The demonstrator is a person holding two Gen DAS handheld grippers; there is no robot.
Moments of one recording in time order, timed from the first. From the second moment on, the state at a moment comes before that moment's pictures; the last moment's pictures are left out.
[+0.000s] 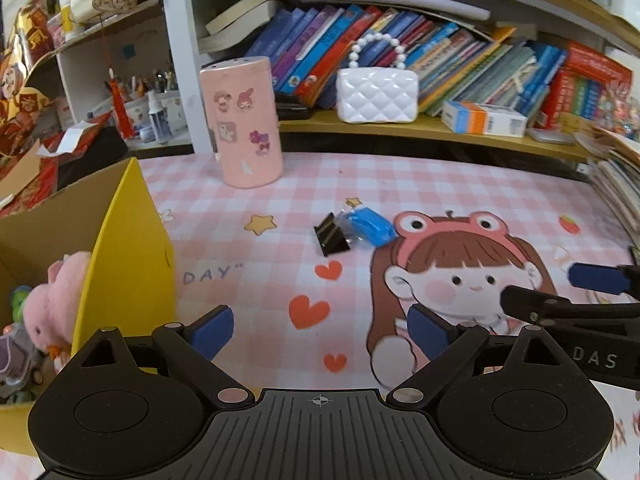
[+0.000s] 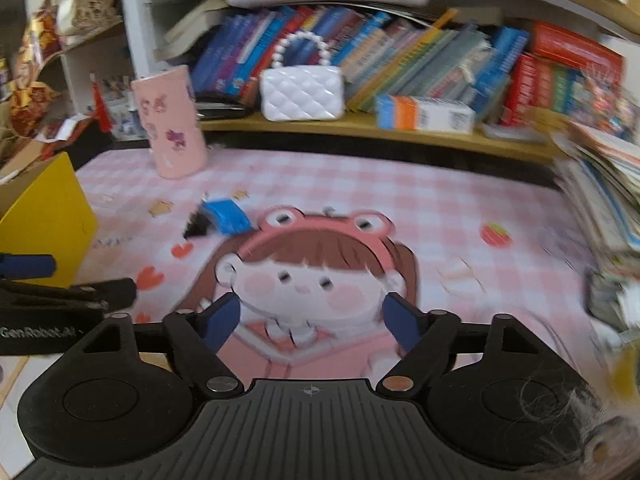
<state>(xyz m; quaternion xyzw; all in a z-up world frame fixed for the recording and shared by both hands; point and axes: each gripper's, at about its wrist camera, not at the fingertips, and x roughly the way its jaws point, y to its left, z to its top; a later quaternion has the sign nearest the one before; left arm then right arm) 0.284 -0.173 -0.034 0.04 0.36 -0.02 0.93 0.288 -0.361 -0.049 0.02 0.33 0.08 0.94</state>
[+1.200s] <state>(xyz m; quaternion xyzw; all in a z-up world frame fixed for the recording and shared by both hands) 0.346 -0.167 -0.042 0.00 0.35 0.03 0.94 0.417 -0.352 -0.081 0.03 0.34 0.19 0.92</state>
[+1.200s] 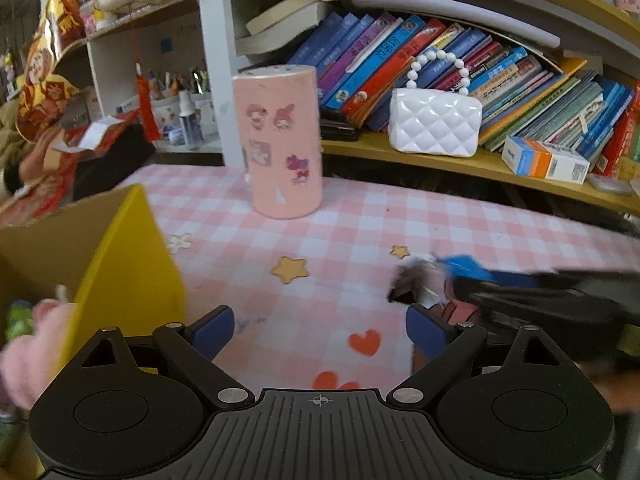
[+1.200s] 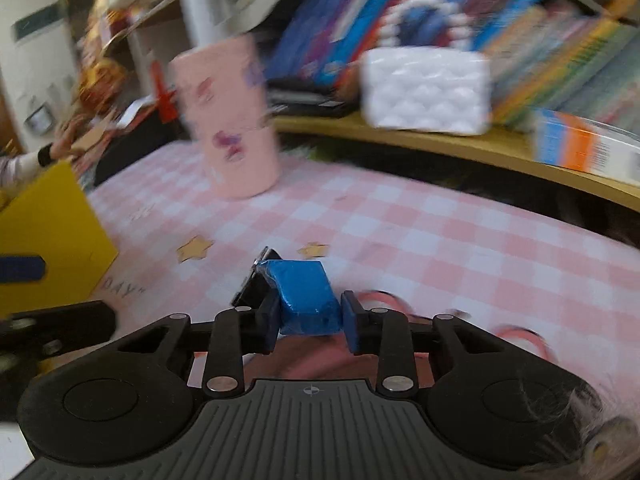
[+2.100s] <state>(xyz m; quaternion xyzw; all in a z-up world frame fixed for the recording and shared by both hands) 0.300 -0.237 -0.055 0.14 0.30 -0.17 0.93 0.327 -0.401 -0.030 0.08 0.33 0.18 0.92</state>
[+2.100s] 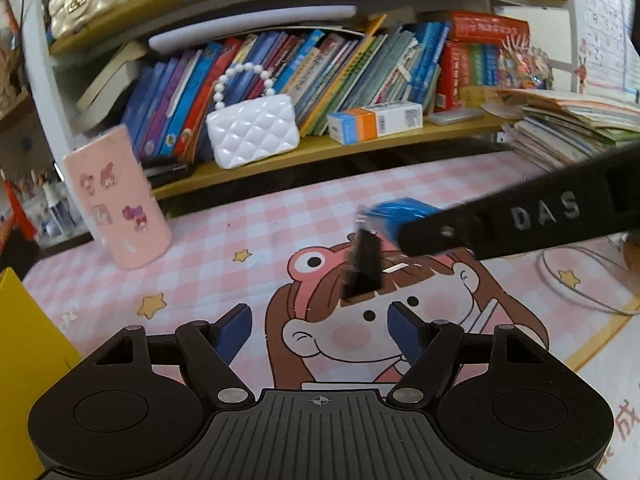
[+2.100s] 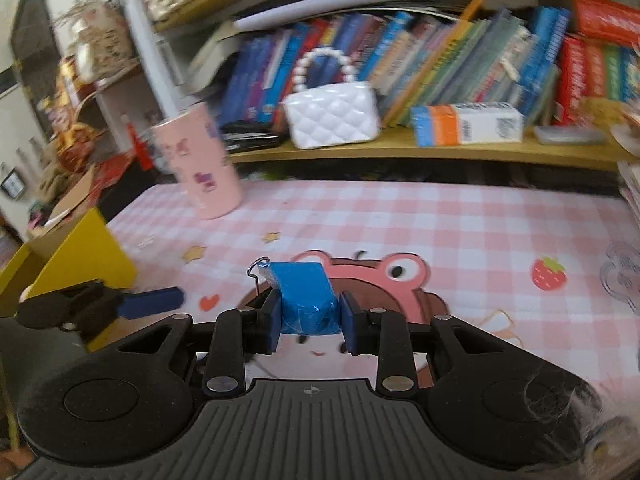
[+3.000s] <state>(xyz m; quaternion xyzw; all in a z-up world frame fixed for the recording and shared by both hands) 0.264 -0.203 -0.036 0.12 0.29 -0.13 0.94 0.289 -0.391 -0.022 0.09 0.38 0.16 0.91</state>
